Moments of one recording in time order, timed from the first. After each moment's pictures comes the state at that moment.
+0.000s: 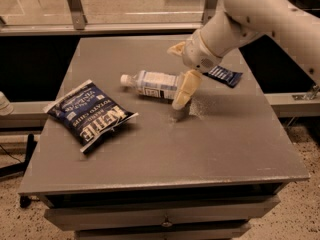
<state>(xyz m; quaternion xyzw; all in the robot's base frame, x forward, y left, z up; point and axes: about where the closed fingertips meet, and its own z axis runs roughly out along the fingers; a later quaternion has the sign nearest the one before) 0.606 -0.033 0.862 -0.70 0.63 0.15 0.29</state>
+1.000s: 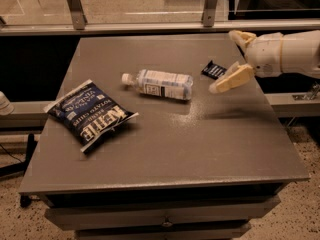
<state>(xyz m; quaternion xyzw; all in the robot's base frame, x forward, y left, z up) 0.621 -0.161 0.914 -0.52 0.65 0.18 0.52</state>
